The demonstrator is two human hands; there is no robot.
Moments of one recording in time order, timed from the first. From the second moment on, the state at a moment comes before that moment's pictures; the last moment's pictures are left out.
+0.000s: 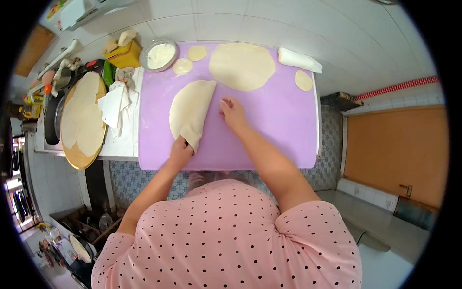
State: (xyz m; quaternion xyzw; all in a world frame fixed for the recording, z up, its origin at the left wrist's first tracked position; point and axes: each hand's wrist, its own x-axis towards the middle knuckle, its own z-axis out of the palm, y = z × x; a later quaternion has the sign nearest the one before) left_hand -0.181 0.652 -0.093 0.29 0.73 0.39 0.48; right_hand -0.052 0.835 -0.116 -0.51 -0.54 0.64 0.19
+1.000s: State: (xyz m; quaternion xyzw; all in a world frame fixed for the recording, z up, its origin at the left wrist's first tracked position) left_hand 0.025 0.795 -0.108 0.76 0.57 0.22 0.20; right_hand 0.231 0.828 -0.121 -0.64 -0.68 0.17 0.31
